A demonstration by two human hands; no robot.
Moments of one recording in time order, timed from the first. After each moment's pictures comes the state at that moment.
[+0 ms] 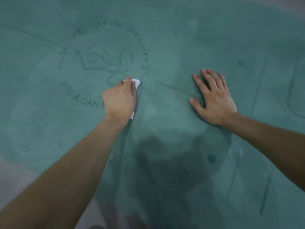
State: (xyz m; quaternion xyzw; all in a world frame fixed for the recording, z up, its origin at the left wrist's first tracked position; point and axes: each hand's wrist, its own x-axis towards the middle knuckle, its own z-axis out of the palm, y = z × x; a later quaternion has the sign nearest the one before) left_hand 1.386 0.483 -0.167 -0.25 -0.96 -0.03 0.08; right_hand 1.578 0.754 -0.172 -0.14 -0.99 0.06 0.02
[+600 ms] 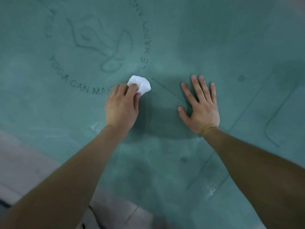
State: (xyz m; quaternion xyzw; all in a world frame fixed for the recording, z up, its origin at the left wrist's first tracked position) left_hand 1.452 0.490 -0.153 -0.22 -0.96 -0.15 0.00; right_hand 1.572 0.754 -0.156 -0.08 -0.99 0.09 -0.03
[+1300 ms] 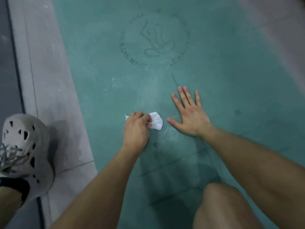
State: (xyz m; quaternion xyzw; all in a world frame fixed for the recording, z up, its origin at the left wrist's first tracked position) left_hand 1.661 0.554 -0.148 0.07 -0.97 -0.23 0.00; right_hand 1.550 0.781 -0.156 0.29 -0.95 -0.01 -0.10
